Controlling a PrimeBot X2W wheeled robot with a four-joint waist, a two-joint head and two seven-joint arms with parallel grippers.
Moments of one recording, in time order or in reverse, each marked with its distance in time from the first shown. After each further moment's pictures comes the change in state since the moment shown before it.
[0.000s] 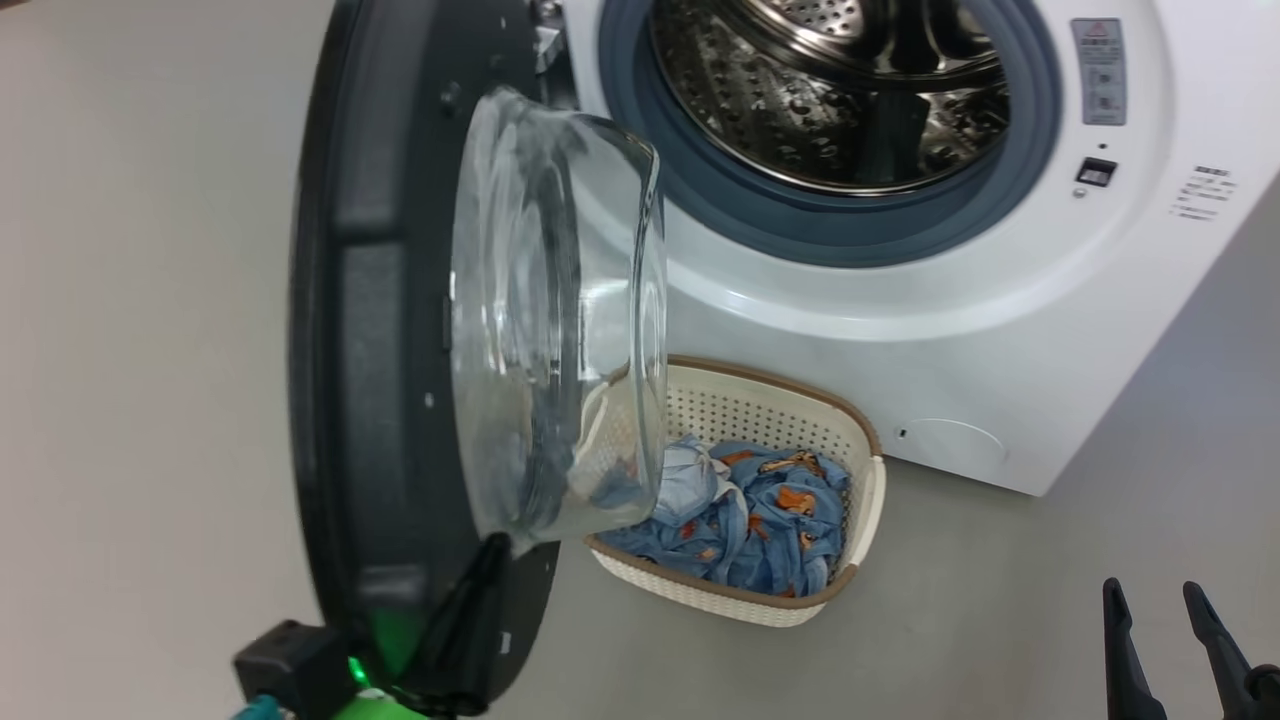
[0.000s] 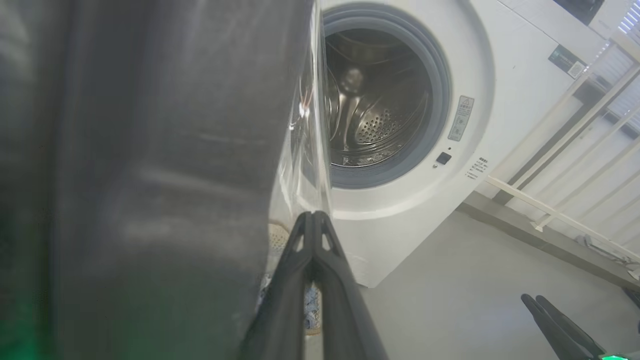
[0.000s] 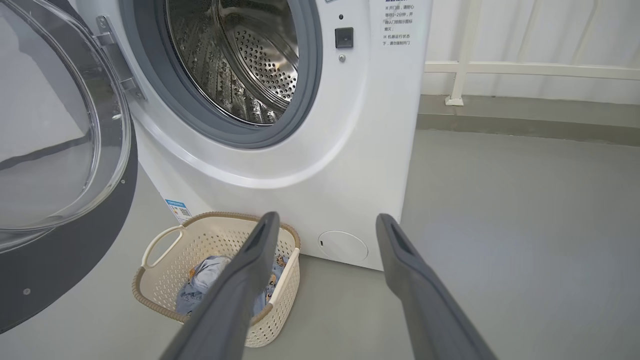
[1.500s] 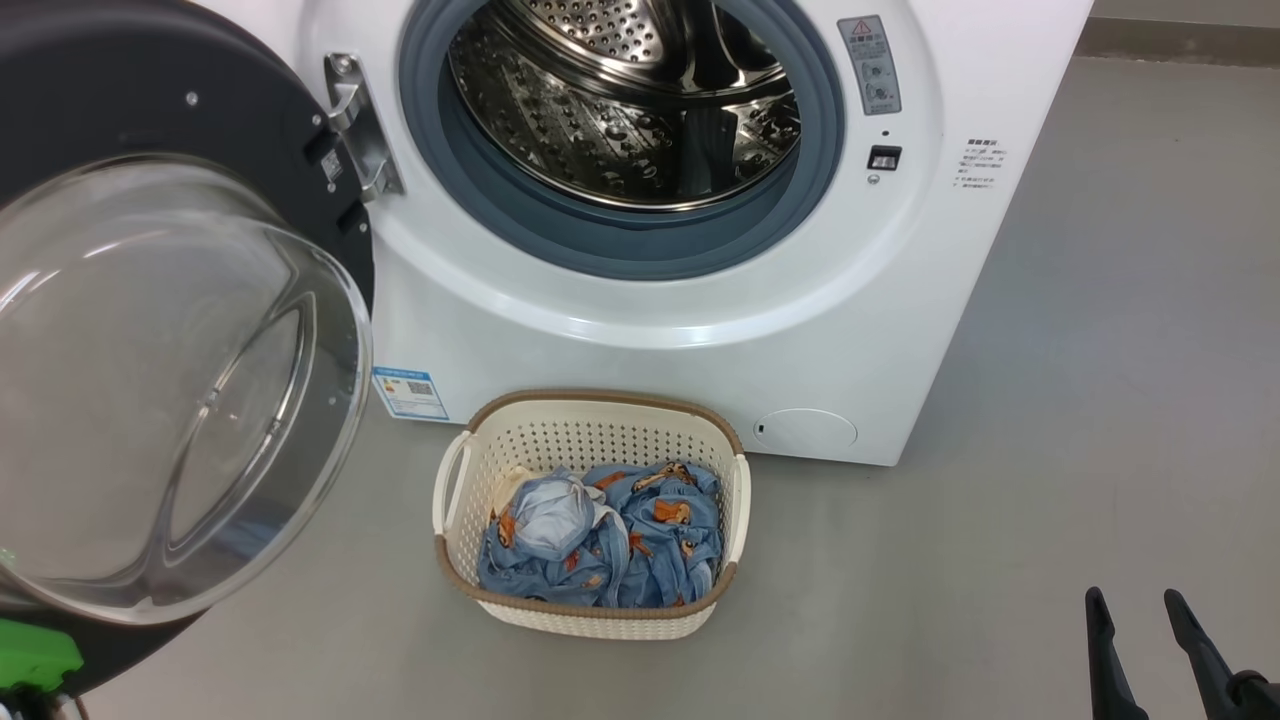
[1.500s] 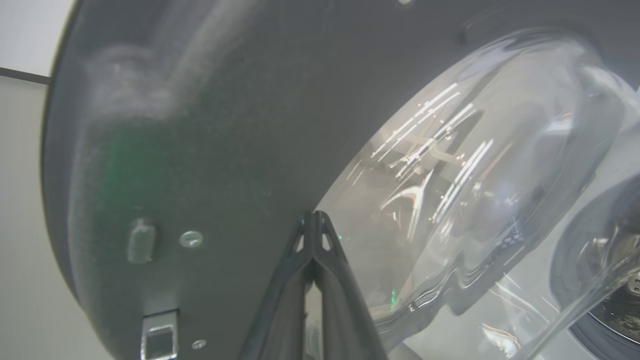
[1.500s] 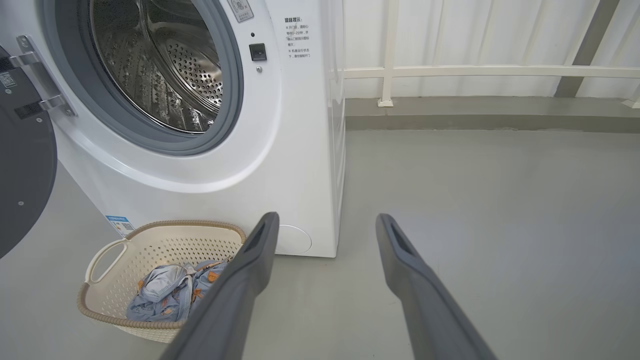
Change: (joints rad) left arm -0.314 0.116 0.673 0.761 0.014 0.022 -0.318; right arm 0.010 0.000 0.027 0.008 0.000 0.000 0.000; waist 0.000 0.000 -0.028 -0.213
